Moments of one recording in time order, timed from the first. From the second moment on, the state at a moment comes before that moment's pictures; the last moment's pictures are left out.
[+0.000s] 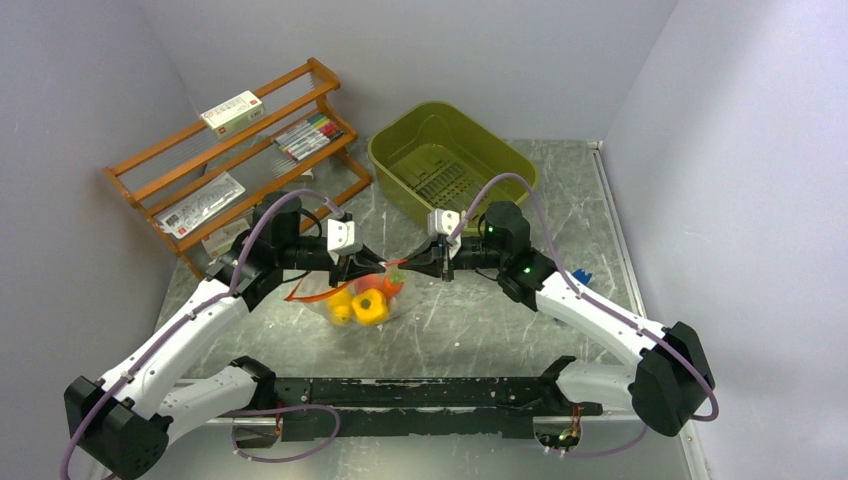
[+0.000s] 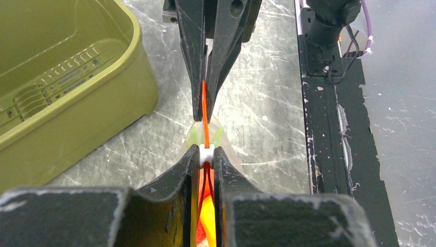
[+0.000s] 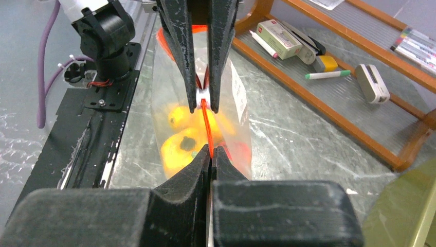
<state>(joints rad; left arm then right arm) -0.52 0.98 0.87 -0.29 0.91 0.42 0.68 1.17 0.77 0.26 -0.88 -0.27</state>
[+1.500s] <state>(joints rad) -0.52 0.96 0.82 -0.30 0.87 0.44 0.77 1.23 0.86 0.03 -0.76 -0.40</state>
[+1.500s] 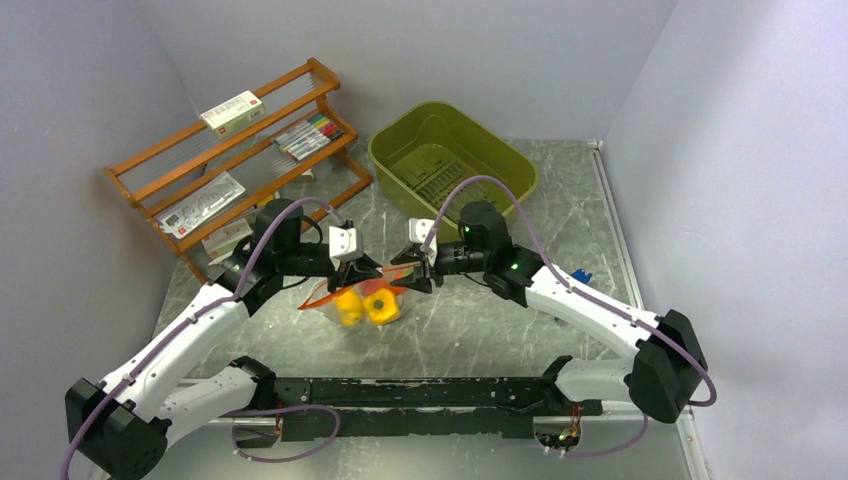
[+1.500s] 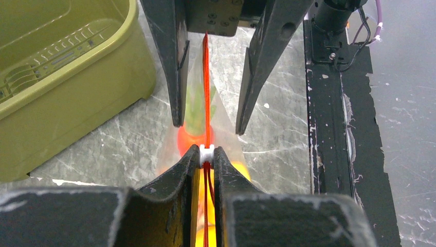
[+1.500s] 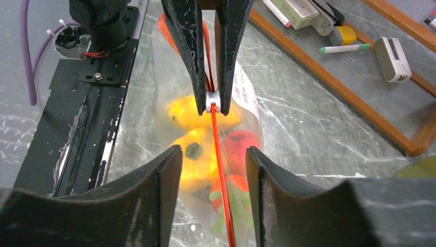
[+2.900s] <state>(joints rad) -0.52 0.89 0.90 -0.50 0.78 0.55 0.54 1.00 0.74 0.12 -0.81 -0.31</state>
